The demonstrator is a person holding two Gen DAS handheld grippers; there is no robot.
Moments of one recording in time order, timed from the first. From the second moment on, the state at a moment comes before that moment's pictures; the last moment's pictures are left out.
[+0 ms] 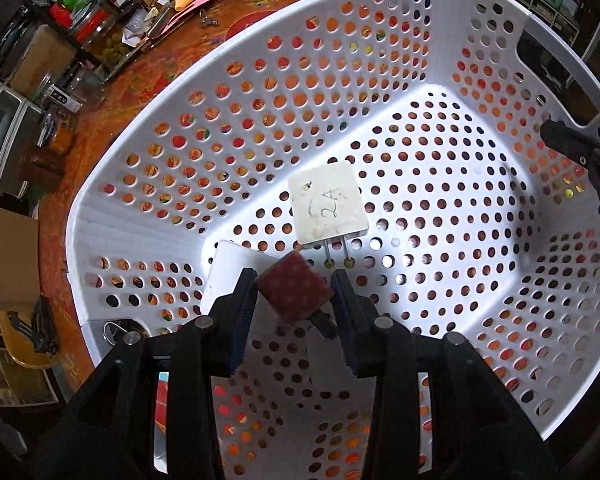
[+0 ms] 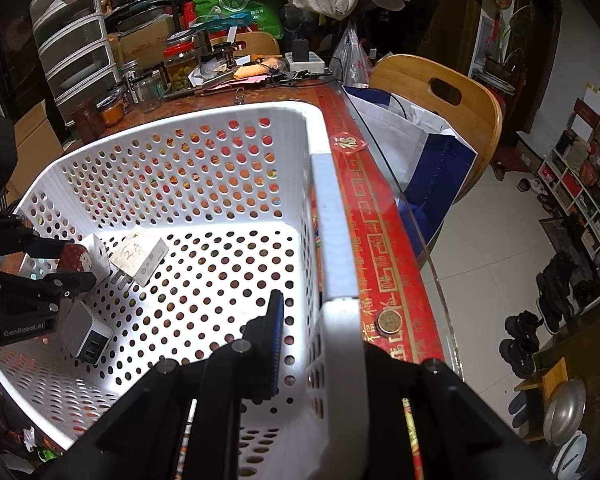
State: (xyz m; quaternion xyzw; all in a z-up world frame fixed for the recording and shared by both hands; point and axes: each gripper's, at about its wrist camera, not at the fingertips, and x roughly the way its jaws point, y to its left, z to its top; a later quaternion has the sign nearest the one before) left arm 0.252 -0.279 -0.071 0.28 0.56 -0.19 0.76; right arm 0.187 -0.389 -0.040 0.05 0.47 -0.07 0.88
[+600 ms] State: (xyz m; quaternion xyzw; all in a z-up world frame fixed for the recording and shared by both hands) left arm 0.204 -0.088 0.044 0.05 0.38 -0.12 0.92; right arm 0.190 -0.388 -0.042 0.04 0.48 -0.06 0.88
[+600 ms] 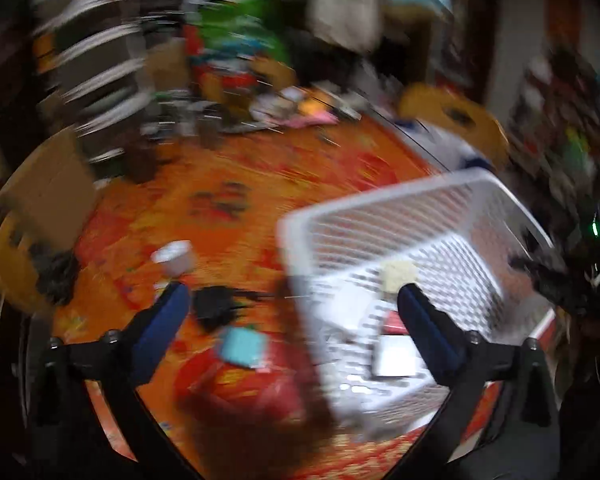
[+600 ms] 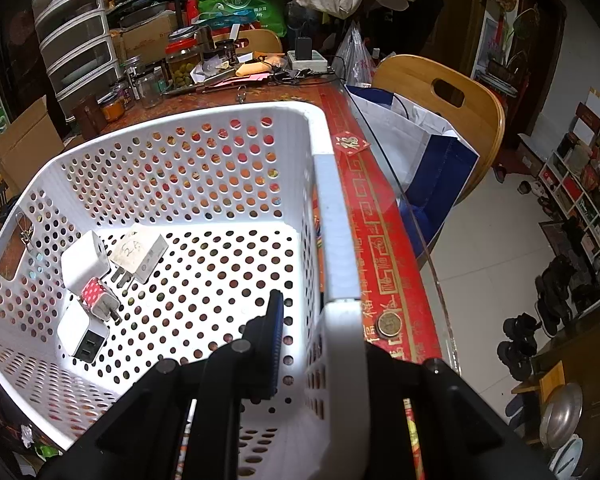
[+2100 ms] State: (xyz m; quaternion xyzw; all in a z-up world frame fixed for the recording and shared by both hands) left arm 0.400 0.021 -0.101 -0.01 0.45 0.04 0.89; right arm 0.191 -0.390 -0.042 0.03 0.49 -0.07 0.87
